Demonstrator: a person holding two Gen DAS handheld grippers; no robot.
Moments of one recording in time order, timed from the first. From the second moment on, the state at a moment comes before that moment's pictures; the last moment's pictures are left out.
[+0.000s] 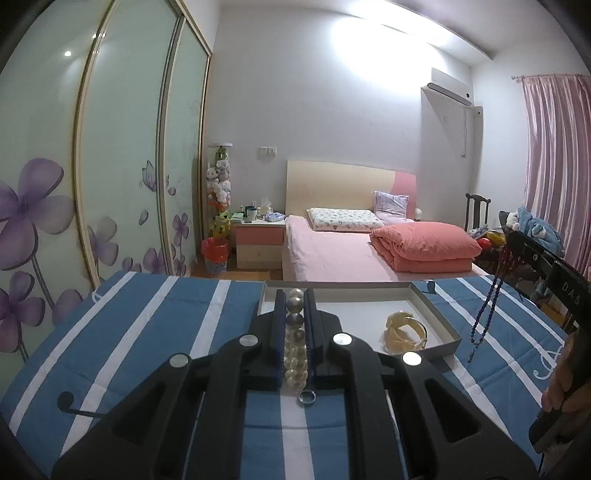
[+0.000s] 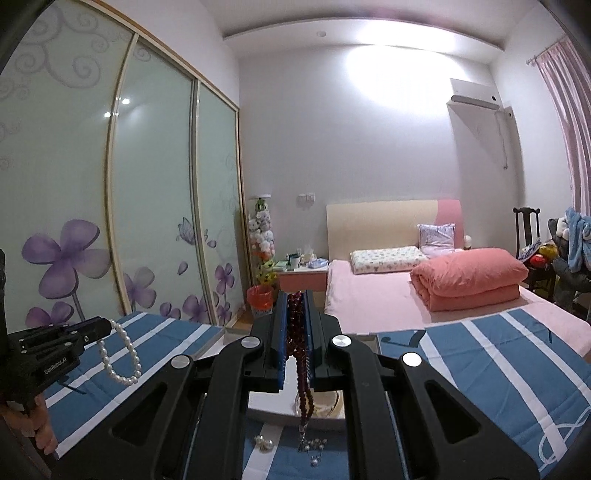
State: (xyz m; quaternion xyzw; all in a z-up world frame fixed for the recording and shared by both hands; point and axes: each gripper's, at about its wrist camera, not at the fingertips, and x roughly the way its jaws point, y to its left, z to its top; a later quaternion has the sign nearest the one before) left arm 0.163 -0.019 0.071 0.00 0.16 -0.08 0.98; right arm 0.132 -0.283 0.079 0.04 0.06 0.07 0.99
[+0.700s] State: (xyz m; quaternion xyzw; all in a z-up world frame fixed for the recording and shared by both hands) left arm 0.209 -0.050 0.072 0.04 0.15 -0.04 0.99; right arm 0.164 -0.281 0.079 0.04 0.04 0.05 1.00
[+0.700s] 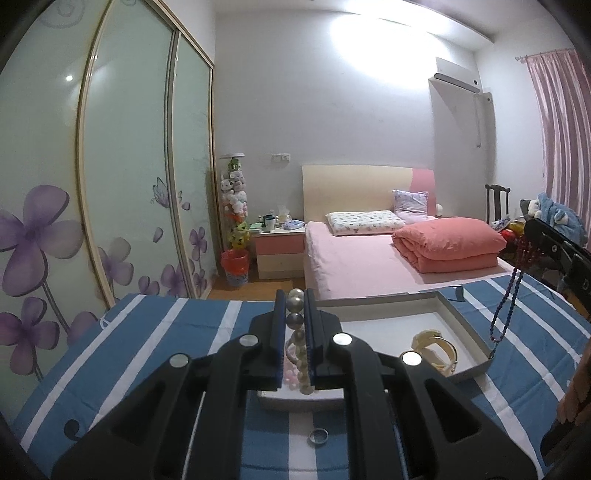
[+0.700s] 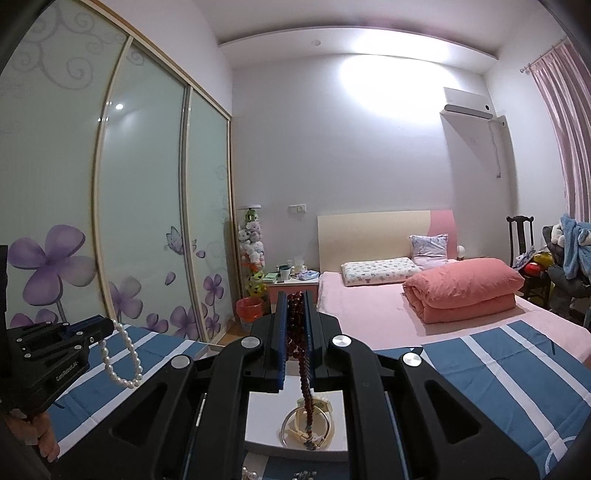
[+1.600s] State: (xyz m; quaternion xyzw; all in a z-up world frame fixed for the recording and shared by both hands) left arm 0.295 -0.067 0.042 0.05 0.18 -0.03 0.98; right arm 0.222 -0.284 0.049 0.05 0.09 0.06 0.99
